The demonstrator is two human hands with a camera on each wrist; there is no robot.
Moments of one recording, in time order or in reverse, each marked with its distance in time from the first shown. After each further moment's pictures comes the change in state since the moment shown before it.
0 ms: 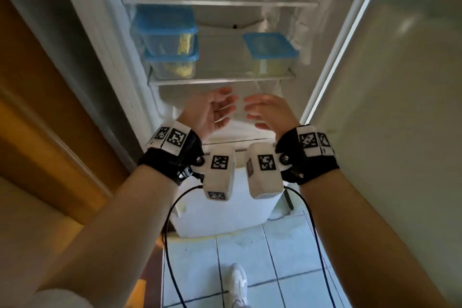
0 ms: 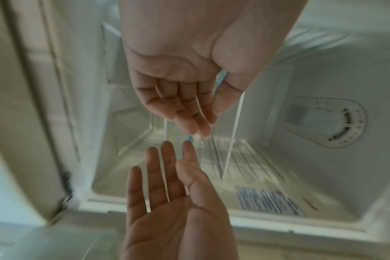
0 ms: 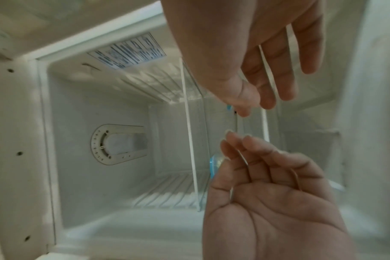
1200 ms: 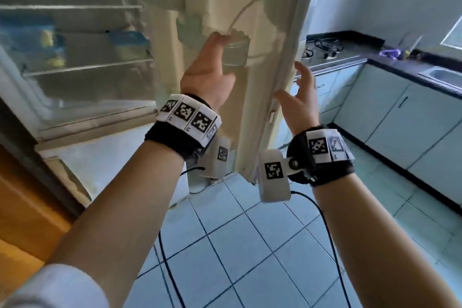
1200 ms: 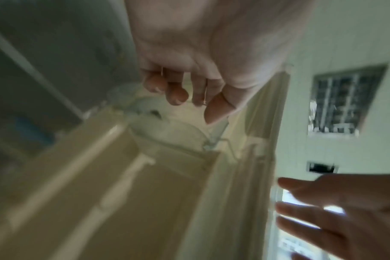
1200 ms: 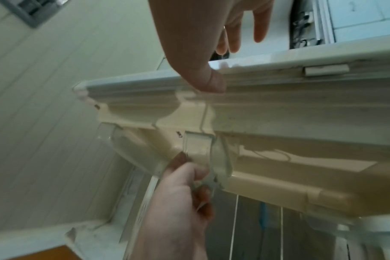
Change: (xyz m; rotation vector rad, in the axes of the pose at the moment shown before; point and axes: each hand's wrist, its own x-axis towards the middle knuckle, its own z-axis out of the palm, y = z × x) left_hand -0.324 -0.116 0.305 0.974 -0.072 0.742; right_hand -0.420 0.051 -0.265 -0.166 0.779 -0.254
